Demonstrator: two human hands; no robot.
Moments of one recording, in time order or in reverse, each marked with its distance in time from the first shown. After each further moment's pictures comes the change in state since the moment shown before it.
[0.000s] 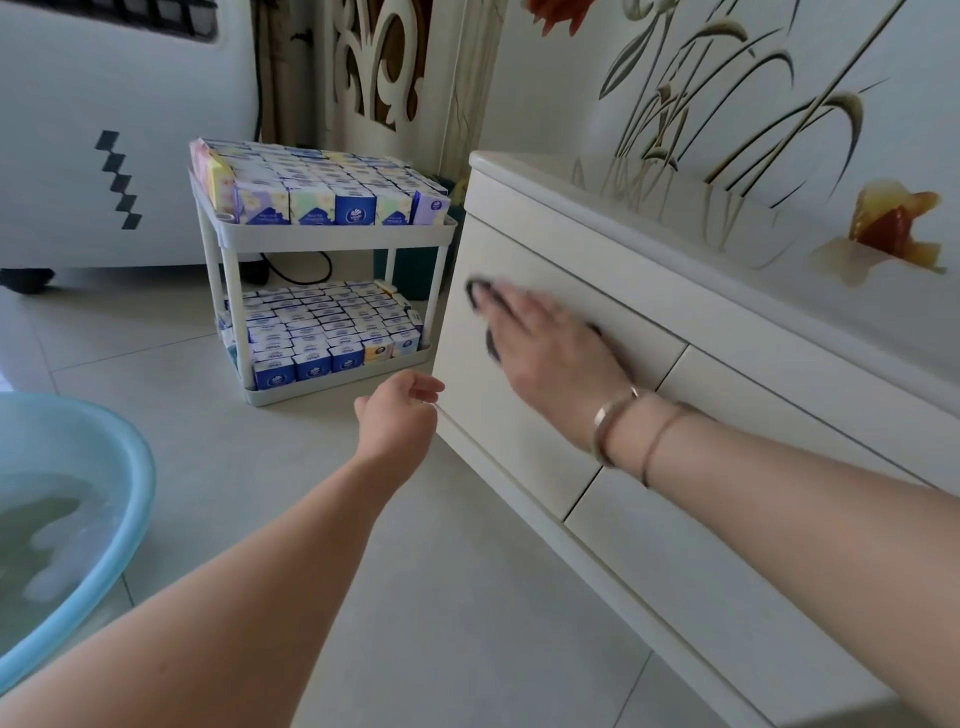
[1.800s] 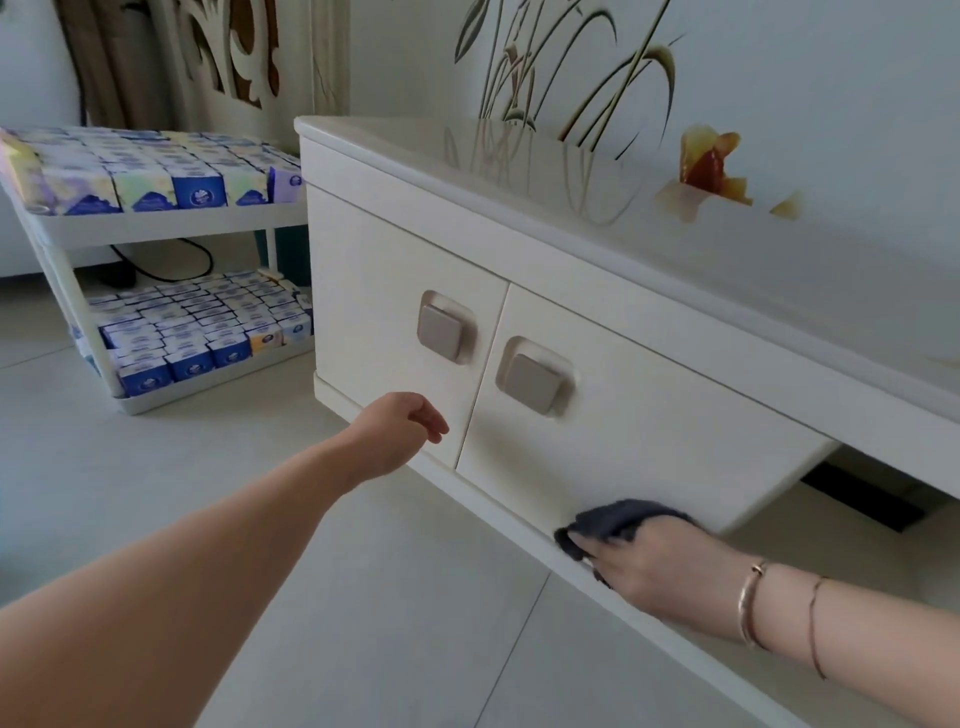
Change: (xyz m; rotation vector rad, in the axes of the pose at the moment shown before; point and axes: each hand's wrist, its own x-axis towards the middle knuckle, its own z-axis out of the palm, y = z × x) left_hand -0.051 0.024 0.071 0.314 -0.550 0.085; right_hand -0.284 0.000 -0.056 0.164 -0.418 -0.037
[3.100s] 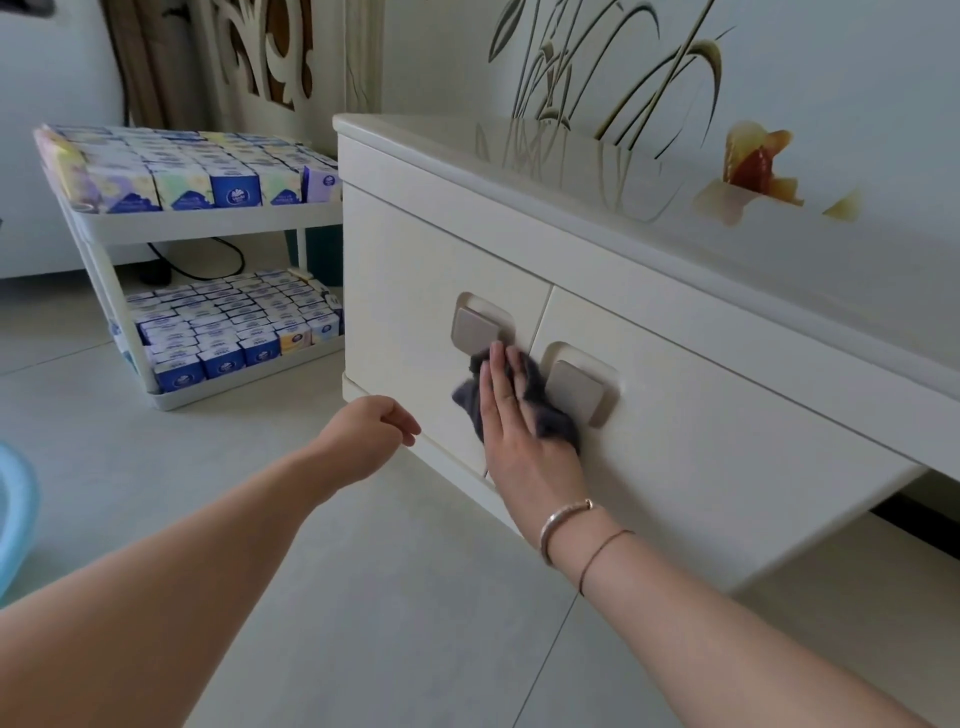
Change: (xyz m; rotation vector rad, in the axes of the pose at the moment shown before) left_hand 0.001 -0.035 -0.031 -0.018 0.116 -0.094; right_hand 0.162 -0.049 -0.022 0.041 0.122 0.584
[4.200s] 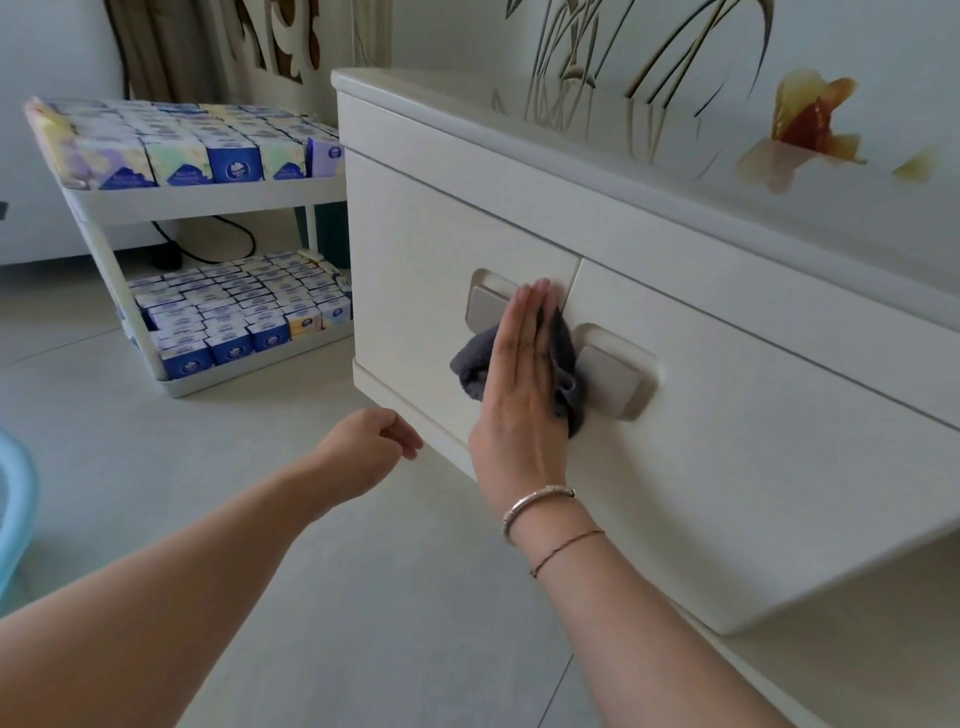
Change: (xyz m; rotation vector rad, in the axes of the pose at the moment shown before) left_hand 0.008 -0.026 0.007 0.060 -0.046 -0.043; right_hand 0.033 -0.029 0.000 0.600 0.266 0.270
